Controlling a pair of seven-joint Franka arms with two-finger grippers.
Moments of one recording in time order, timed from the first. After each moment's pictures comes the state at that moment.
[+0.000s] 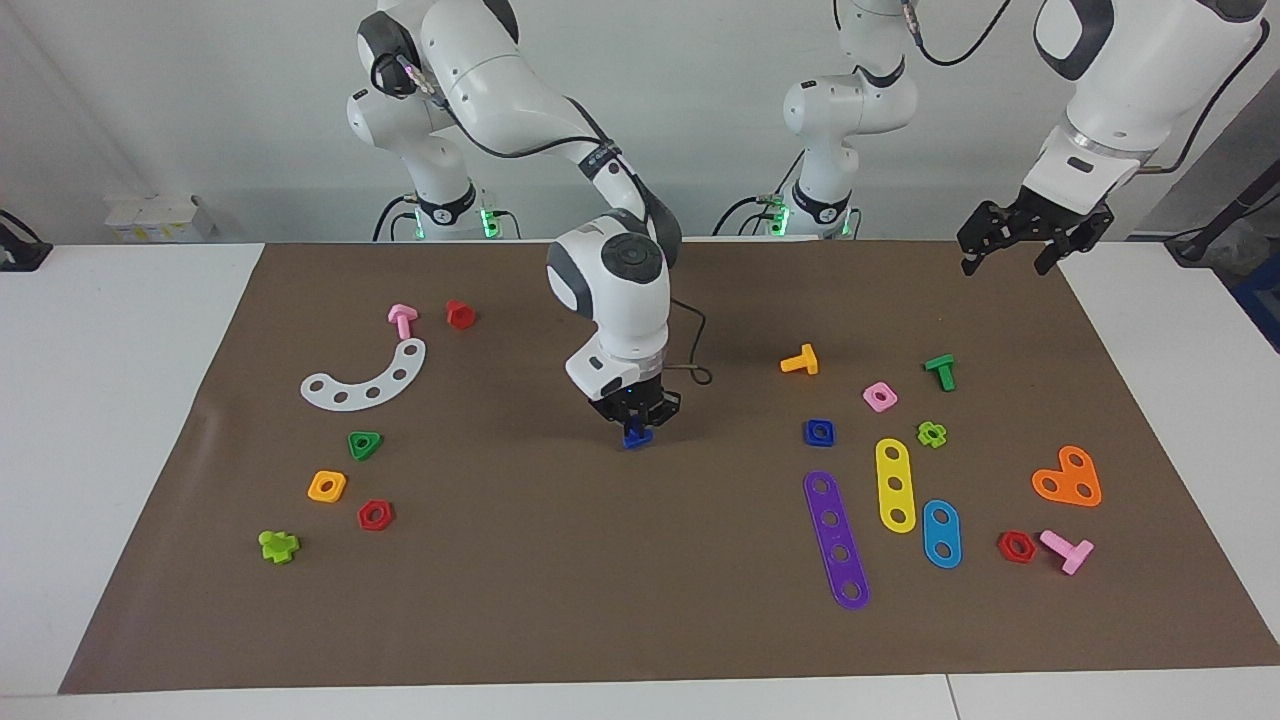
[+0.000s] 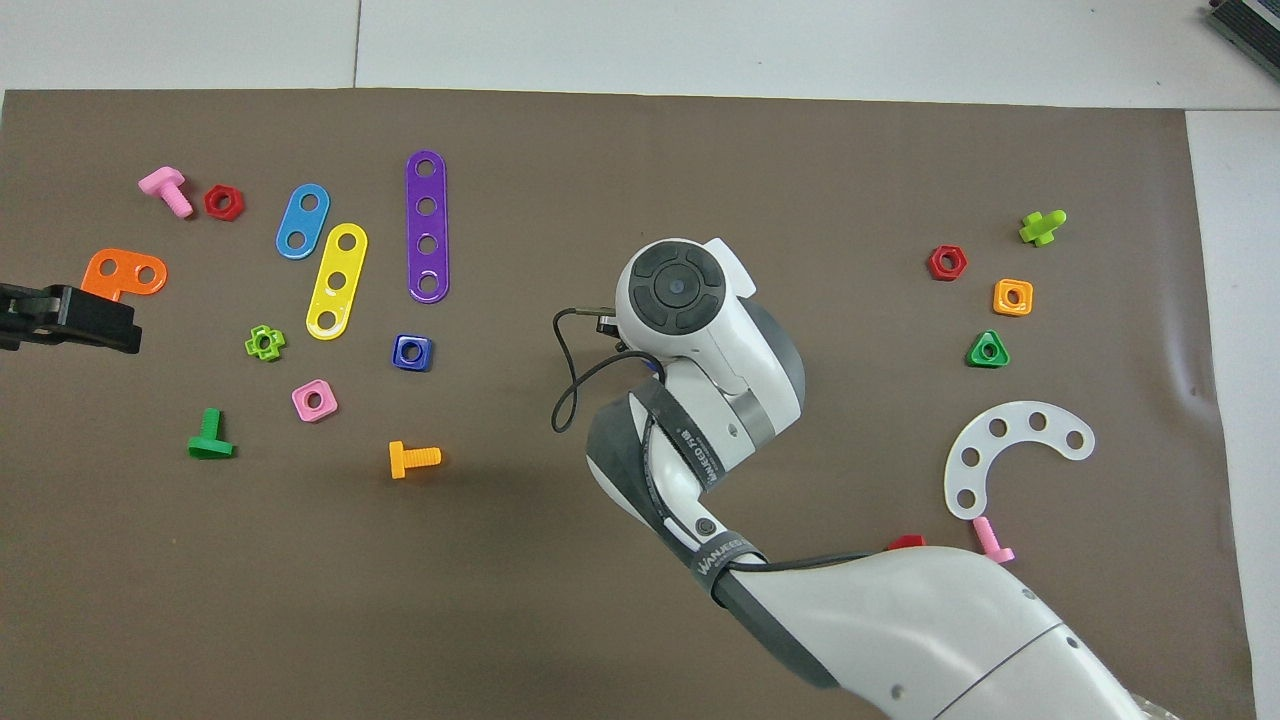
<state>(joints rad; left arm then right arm) 0.03 -0.01 -0.06 -1.59 0.01 1.54 0.06 0.54 0.54 0.03 -1.57 -0.07 2.19 0.78</state>
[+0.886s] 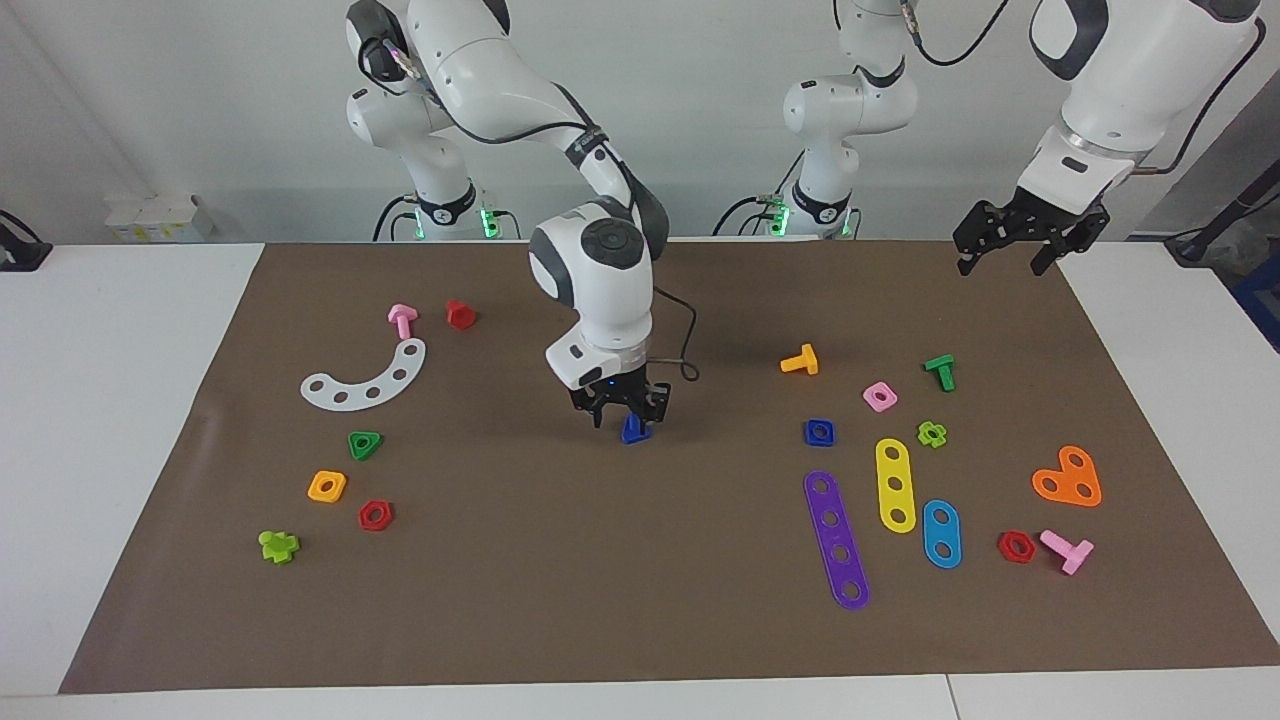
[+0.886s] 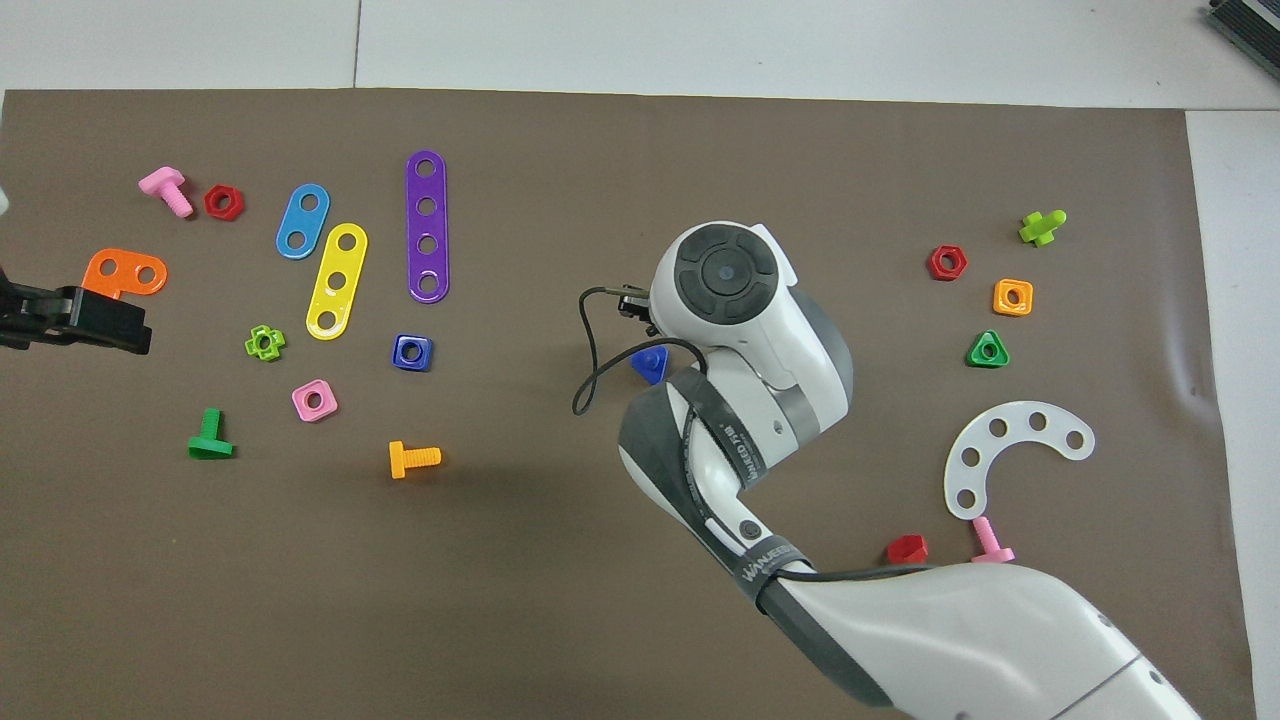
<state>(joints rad) 0.02 -0.02 -0.07 -1.59 0.01 1.54 0.06 0.48 0.44 0.02 -1.62 -0.08 2.18 0.81</state>
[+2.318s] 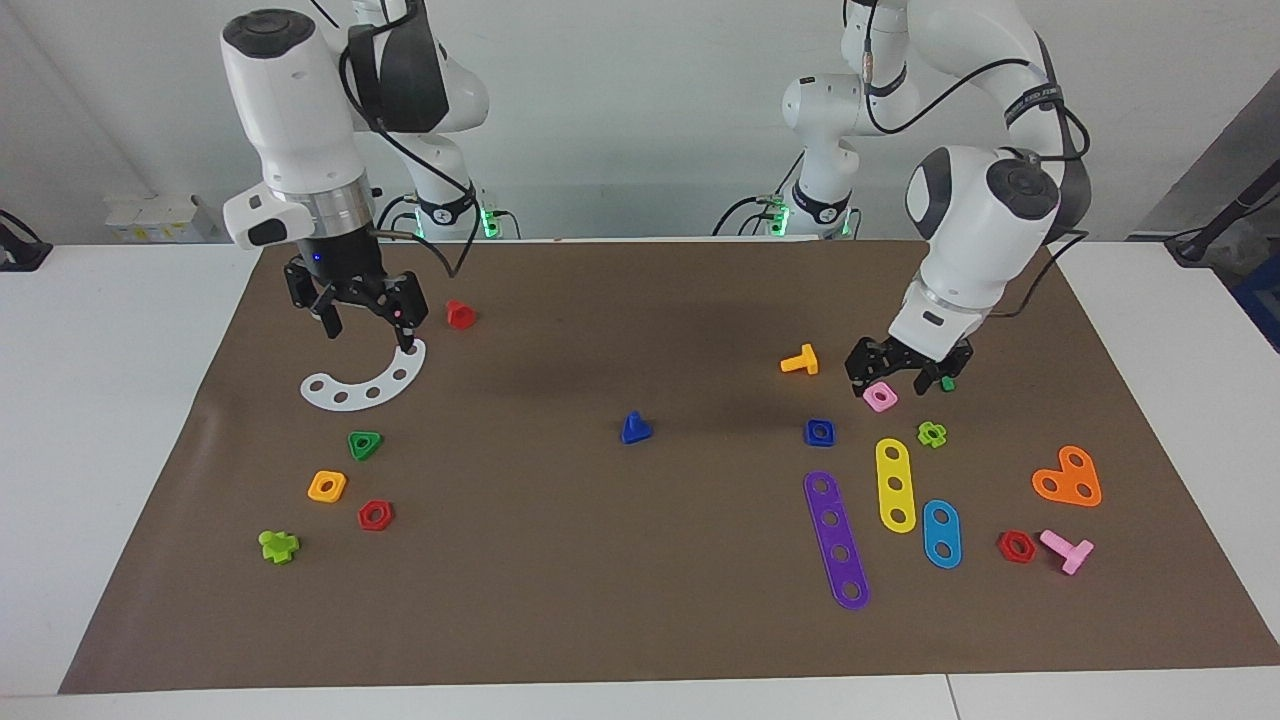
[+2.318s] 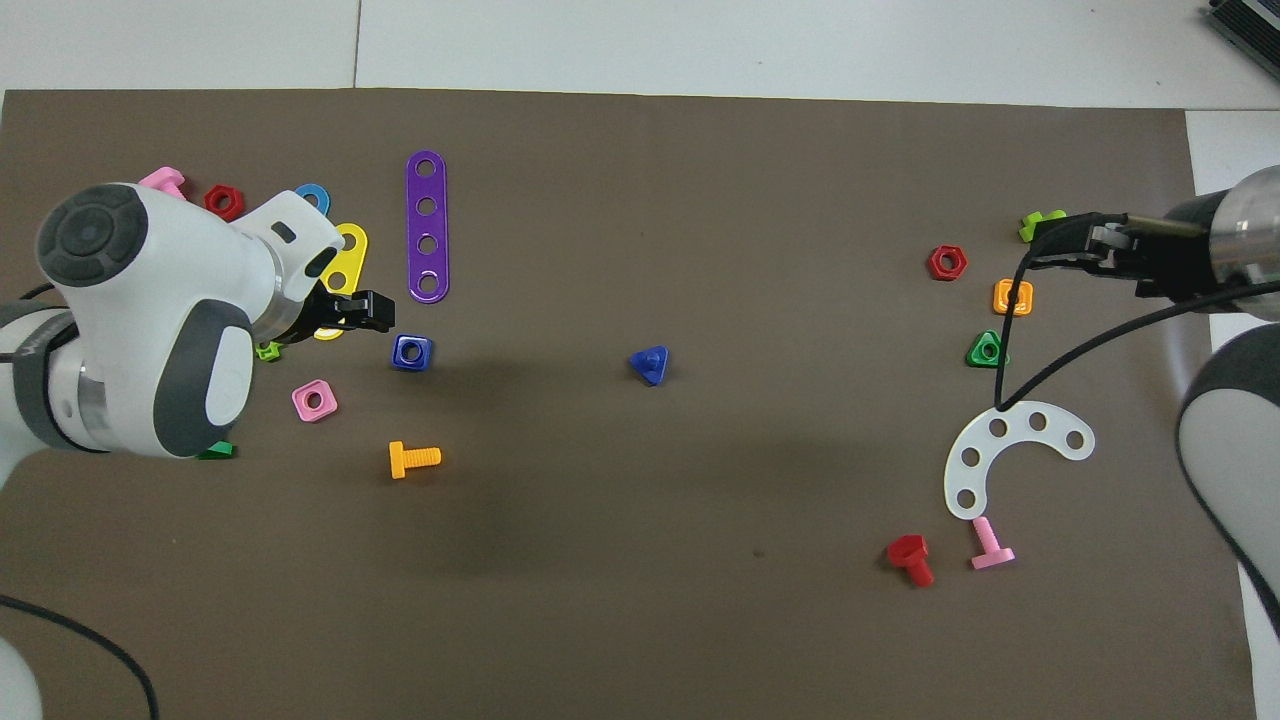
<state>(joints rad) -0.13 0.16 -0.09 -2.00 -0.05 2.22 -0.15 0.03 -0.02 0.02 -1.65 0.00 1.82 0.28</state>
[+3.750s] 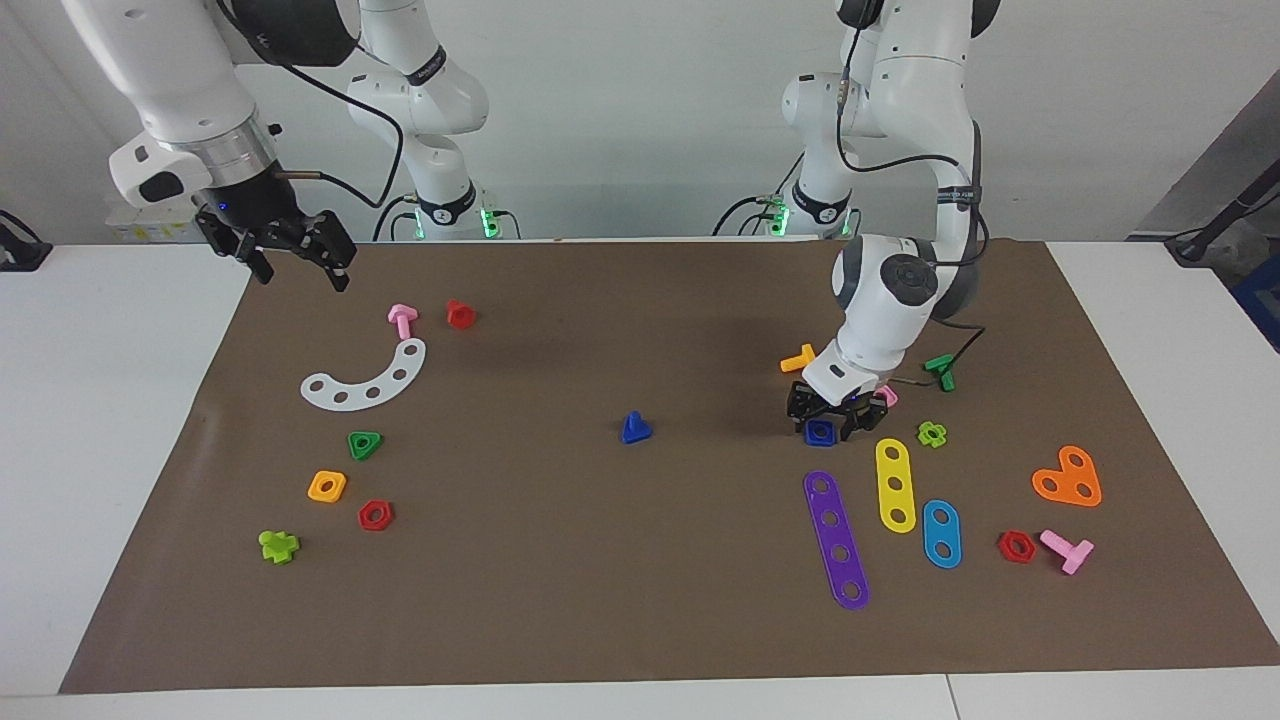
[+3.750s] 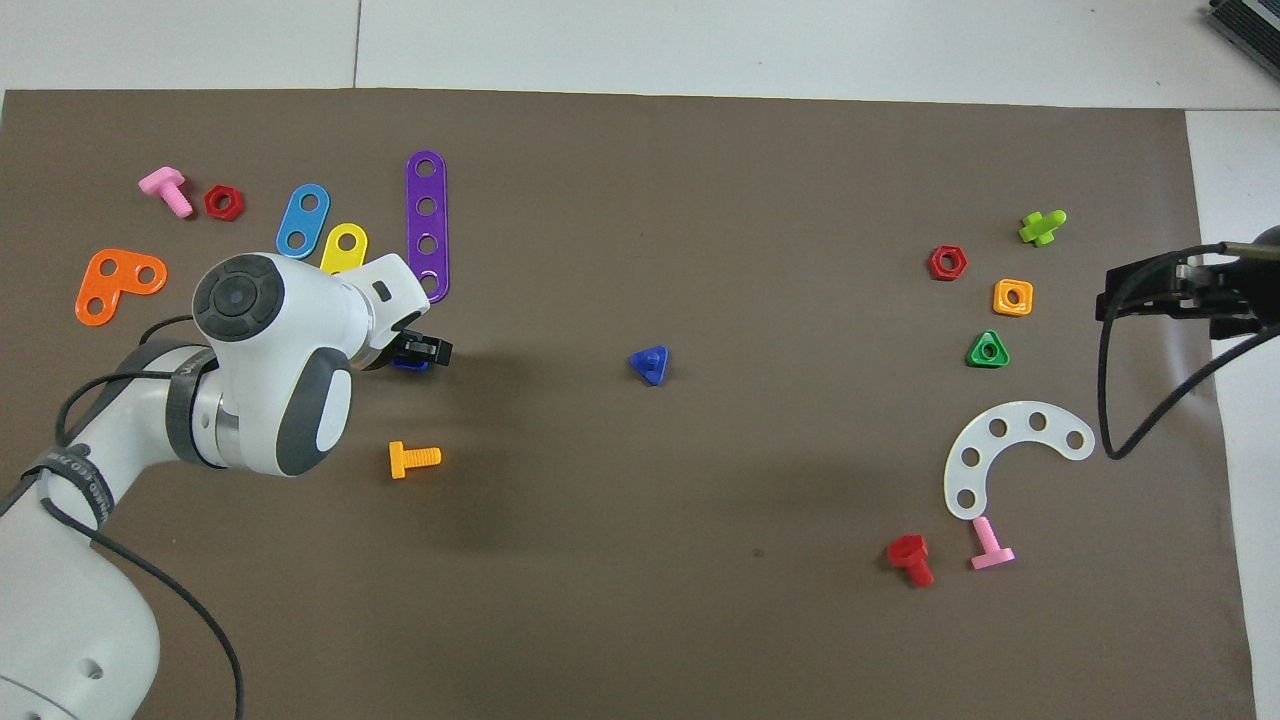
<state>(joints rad) -0.20 0.28 -0.08 -2.07 -0.05 2.43 0.05 -0.03 0.00 0.02 -1.58 0.00 1.60 0.16</state>
